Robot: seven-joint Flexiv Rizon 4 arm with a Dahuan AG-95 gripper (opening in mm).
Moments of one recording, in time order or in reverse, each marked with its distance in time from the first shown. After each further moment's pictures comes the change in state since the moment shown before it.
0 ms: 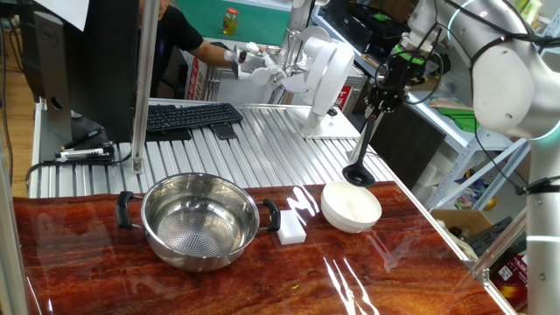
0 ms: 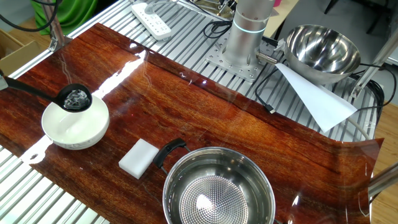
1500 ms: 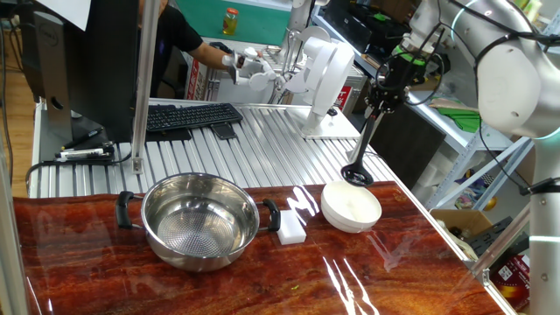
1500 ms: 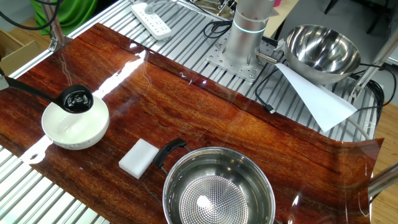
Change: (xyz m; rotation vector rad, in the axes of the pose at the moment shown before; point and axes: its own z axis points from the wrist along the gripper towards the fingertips) arm 0.002 0.001 -0.001 -0.005 0.000 0.005
